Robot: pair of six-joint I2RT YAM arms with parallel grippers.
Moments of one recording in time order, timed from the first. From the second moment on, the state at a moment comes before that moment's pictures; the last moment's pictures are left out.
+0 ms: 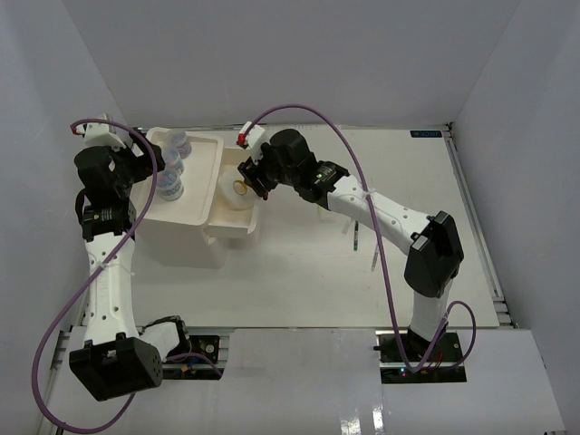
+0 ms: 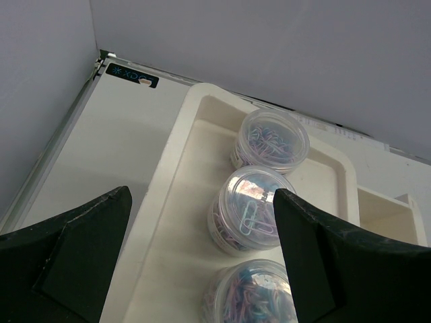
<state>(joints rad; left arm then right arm) 0.23 1.07 1.13 -0.22 0.12 -0.23 0.87 1.86 1.71 -0.25 -0.09 -0.21</state>
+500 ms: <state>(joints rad) 0.23 1.07 1.13 -0.22 0.12 -0.23 0.88 1.91 1.90 -0.28 -0.15 -0.16</state>
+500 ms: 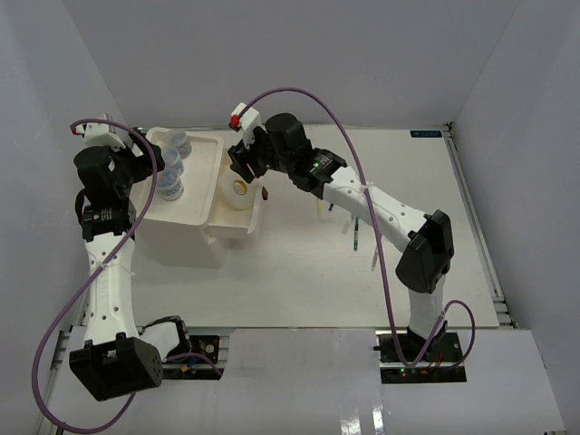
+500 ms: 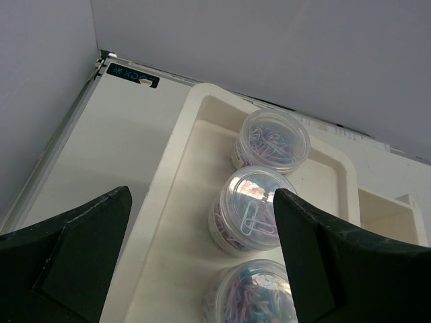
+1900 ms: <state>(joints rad) 0.23 1.07 1.13 -0.22 0.12 -0.23 0.61 1.32 1.17 -0.28 0.51 0.03</state>
